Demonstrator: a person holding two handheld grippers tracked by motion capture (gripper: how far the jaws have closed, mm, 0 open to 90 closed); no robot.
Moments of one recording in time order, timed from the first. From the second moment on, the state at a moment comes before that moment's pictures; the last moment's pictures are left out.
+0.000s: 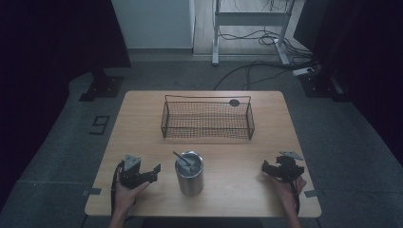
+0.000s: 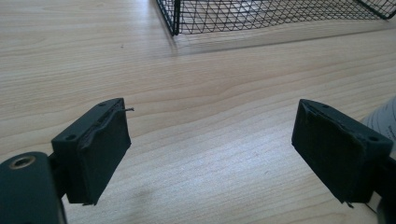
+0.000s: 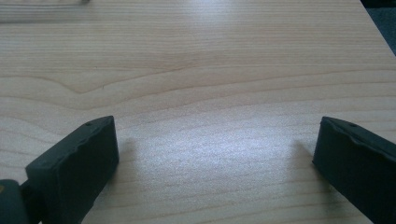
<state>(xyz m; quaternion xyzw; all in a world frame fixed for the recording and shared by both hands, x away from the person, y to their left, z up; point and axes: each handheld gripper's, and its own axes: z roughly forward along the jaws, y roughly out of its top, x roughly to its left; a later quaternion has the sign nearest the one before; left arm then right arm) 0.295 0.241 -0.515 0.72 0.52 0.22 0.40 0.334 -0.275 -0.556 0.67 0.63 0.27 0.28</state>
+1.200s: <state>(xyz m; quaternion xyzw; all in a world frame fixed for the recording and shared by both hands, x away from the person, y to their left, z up) 0.288 0.241 -0.502 0.71 0.52 0.23 0.42 0.333 -0.276 -0.557 0.67 0.63 0.27 0.28</state>
